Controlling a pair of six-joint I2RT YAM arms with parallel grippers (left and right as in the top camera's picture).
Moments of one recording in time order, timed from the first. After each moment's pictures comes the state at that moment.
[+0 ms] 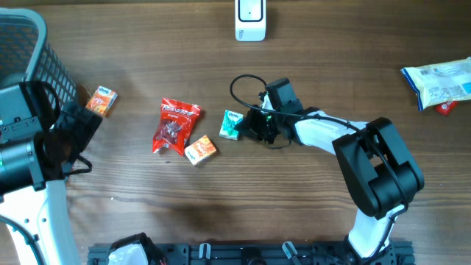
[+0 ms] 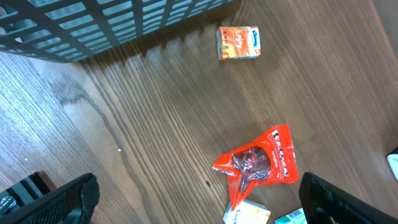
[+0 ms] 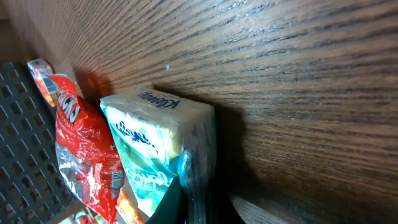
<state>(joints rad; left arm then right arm) 0.31 1.15 1.39 -1.33 -0.12 -0.73 0.46 1.97 0.97 -0.01 -0.60 0.97</state>
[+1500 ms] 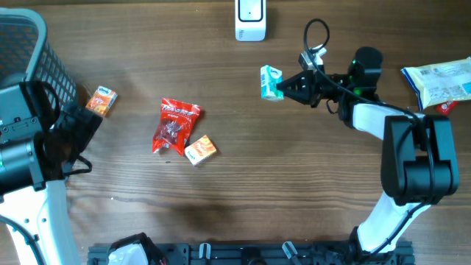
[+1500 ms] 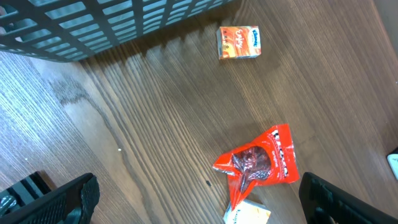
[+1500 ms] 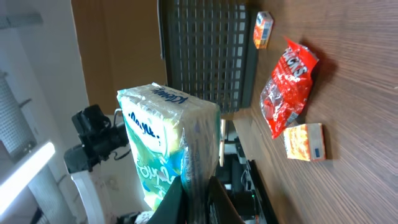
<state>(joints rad) 0.31 1.15 1.39 -1.33 -0.12 -0.73 0.01 1.97 0.95 0.82 -1.56 1.37</state>
